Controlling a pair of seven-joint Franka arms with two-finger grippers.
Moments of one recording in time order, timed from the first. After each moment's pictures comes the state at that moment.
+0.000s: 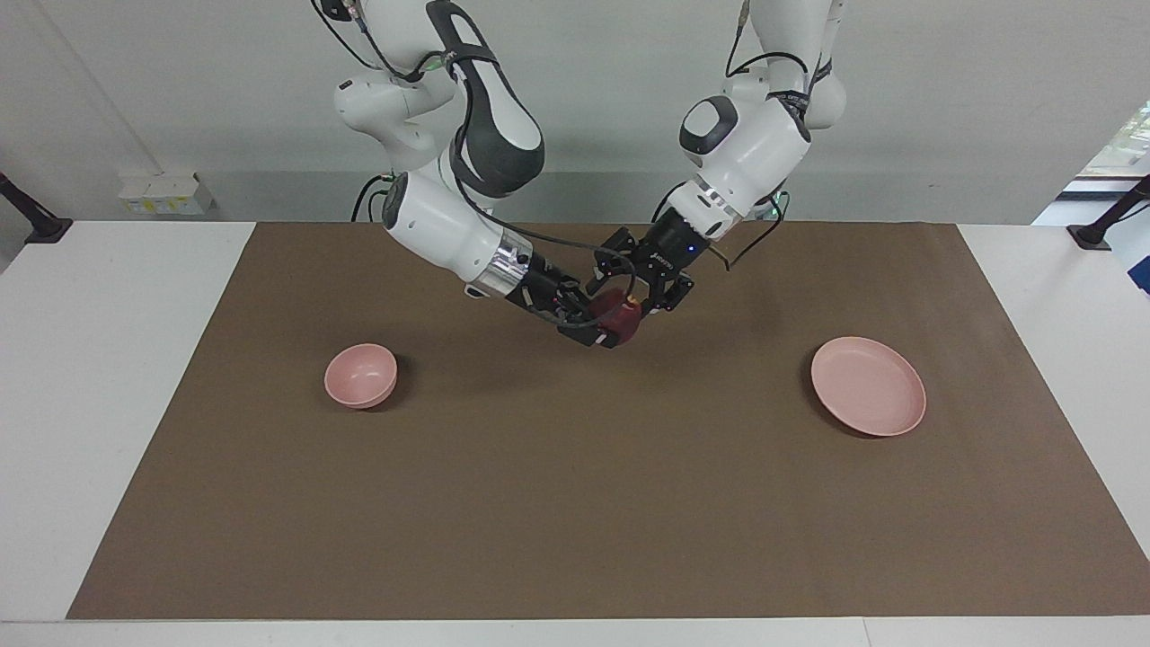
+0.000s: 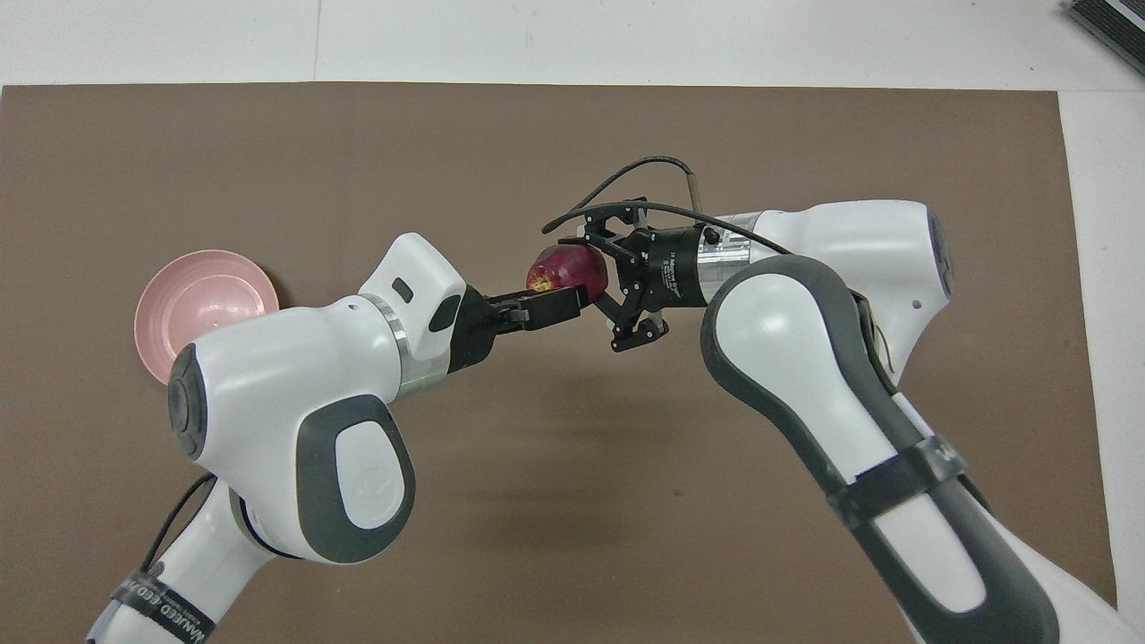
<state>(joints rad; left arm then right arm) -0.30 0.02 -0.31 -2.06 -0.91 2.65 0.07 0.53 0.24 -0.17 -1.81 1.07 2.25 0.95</state>
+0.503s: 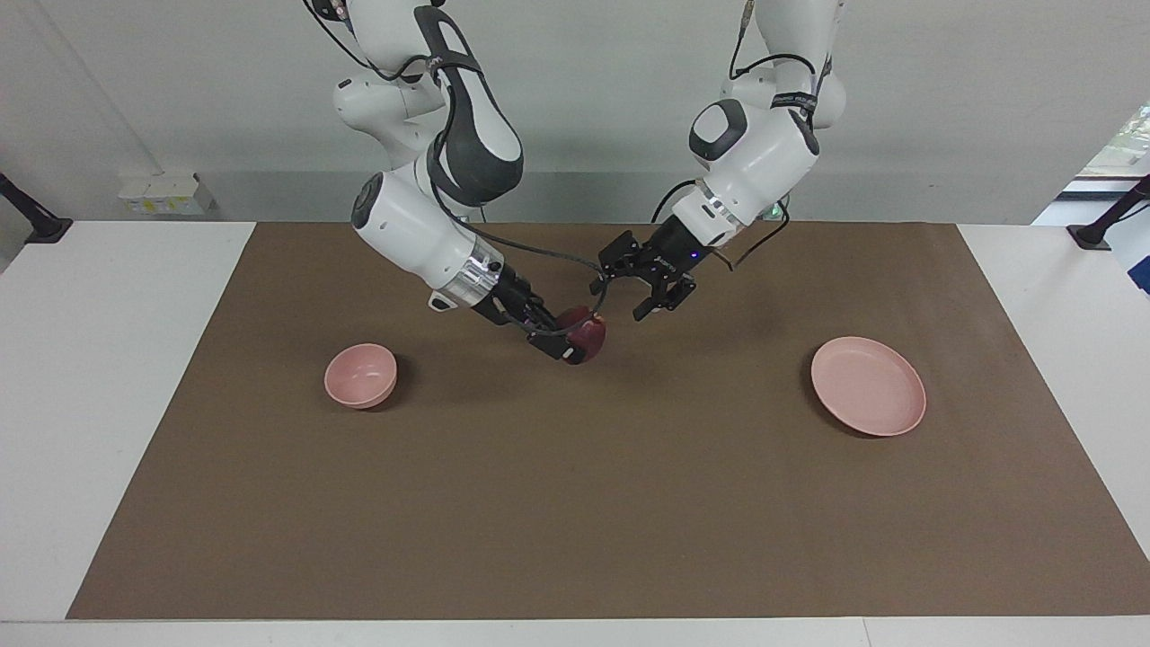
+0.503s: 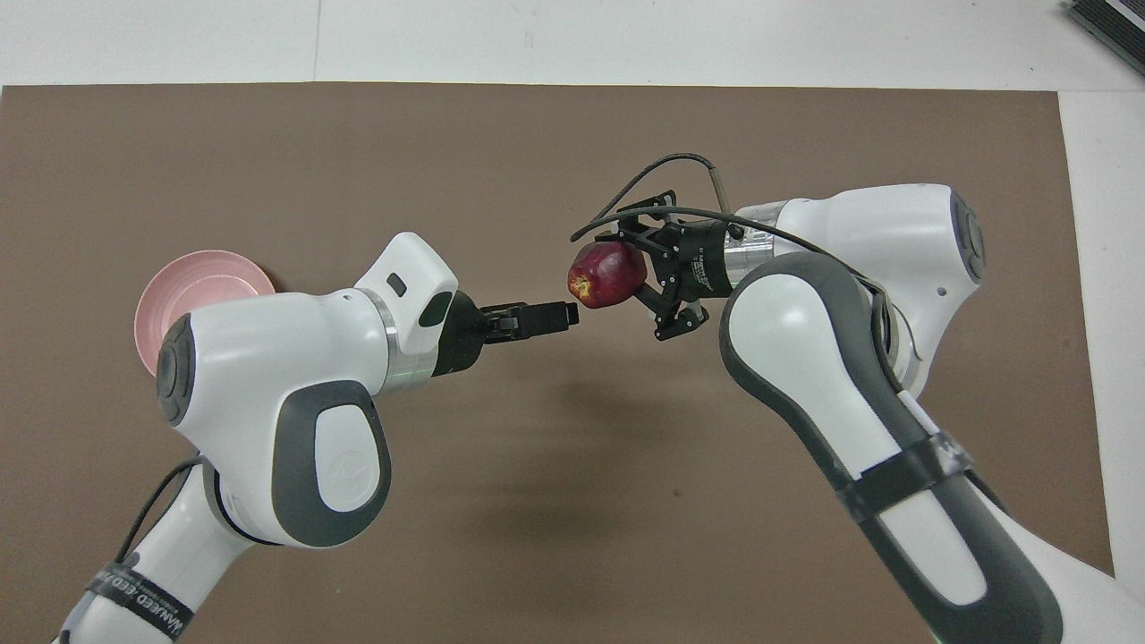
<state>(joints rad) -0.27 0.02 -0.29 -2.06 -0.86 2.47 0.06 0.49 0.24 -0.17 -1.82 0.88 2.25 0.90</state>
